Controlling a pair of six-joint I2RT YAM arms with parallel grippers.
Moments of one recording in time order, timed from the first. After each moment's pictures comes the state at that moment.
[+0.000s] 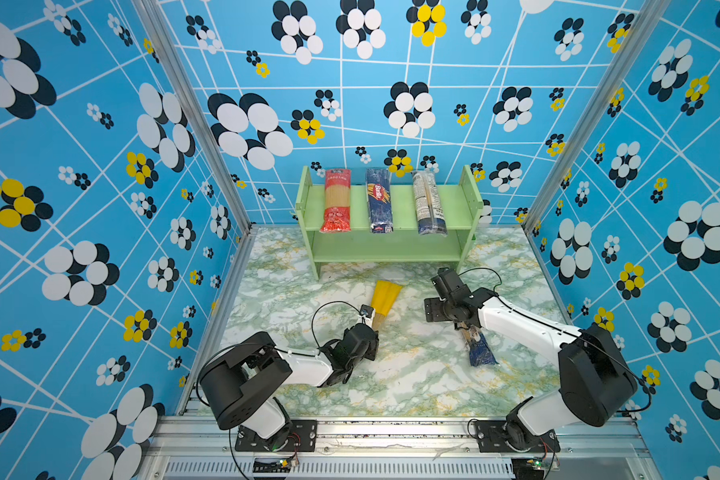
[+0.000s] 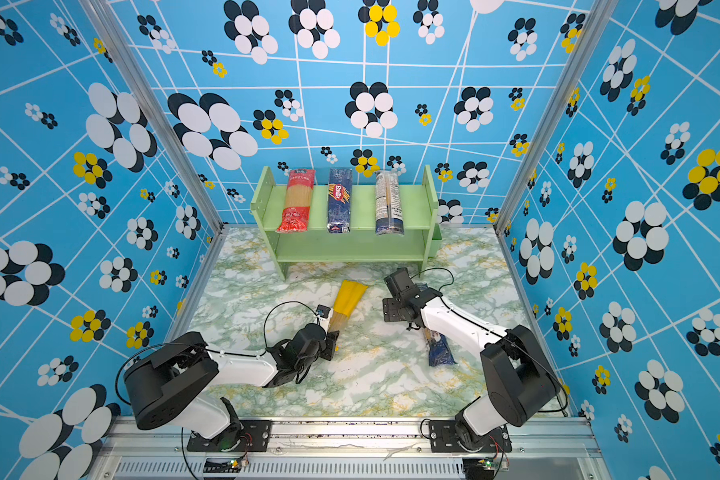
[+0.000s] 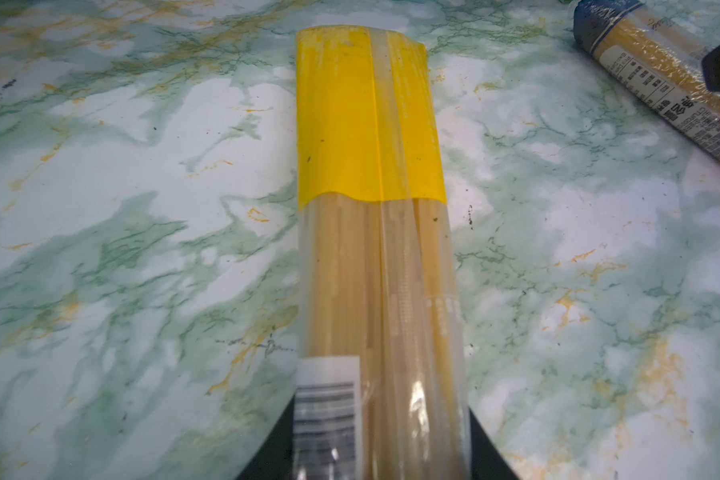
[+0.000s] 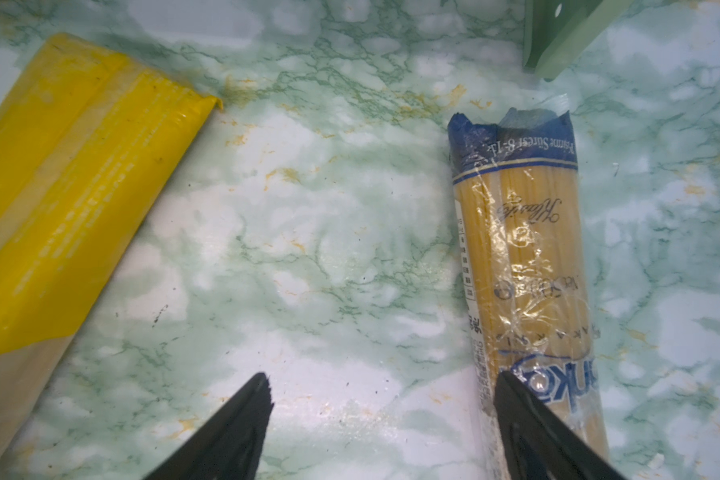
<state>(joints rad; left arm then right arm) -0.88 1.50 0.44 0.40 -0.32 -0.37 0.56 1.53 0.97 -0.53 0.26 0.38</state>
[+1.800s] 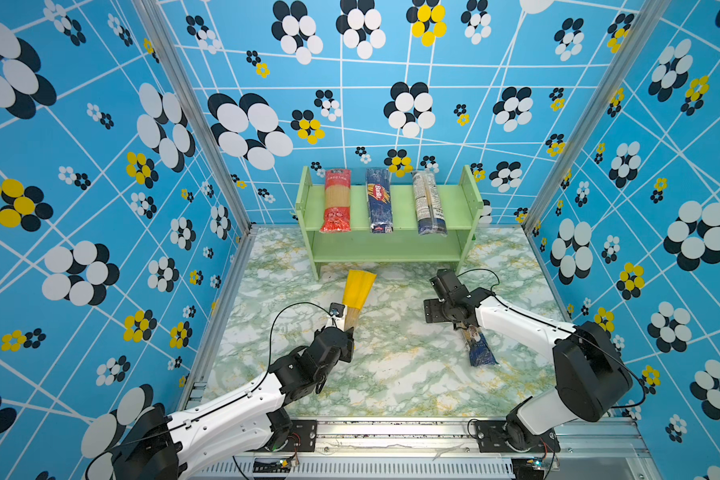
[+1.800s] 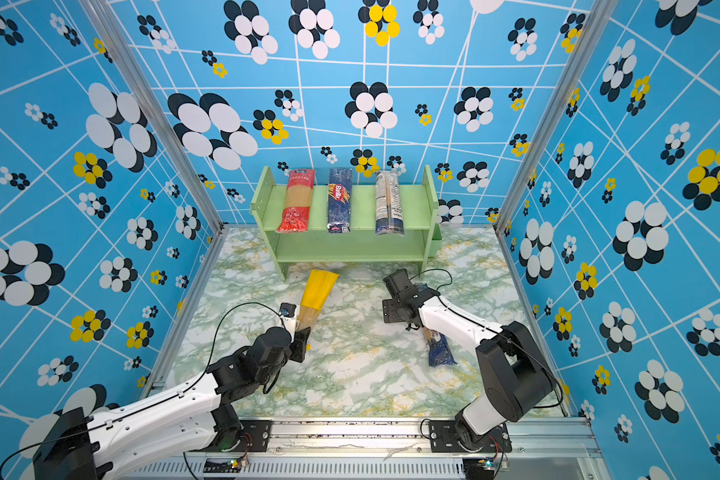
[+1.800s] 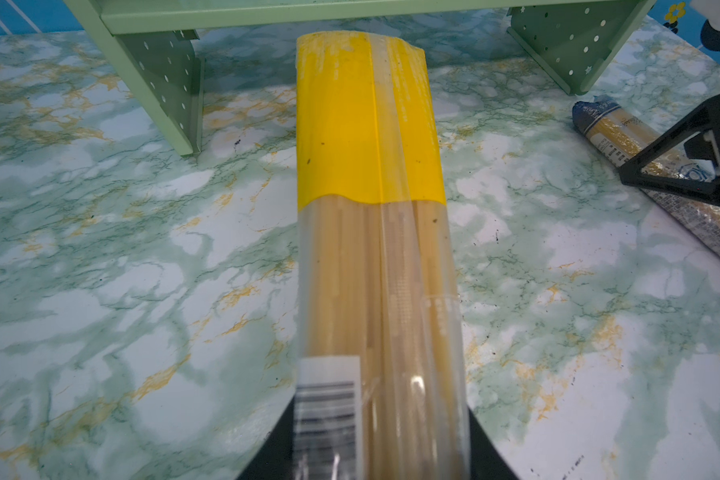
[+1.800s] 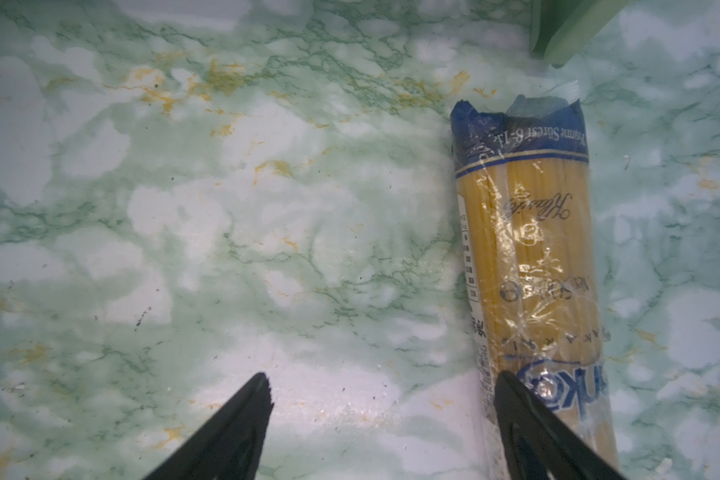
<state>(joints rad) -0.86 0.89 0.41 -0.12 -0.43 -0.39 0.56 1.56 0.97 -0.52 0.26 0.38</state>
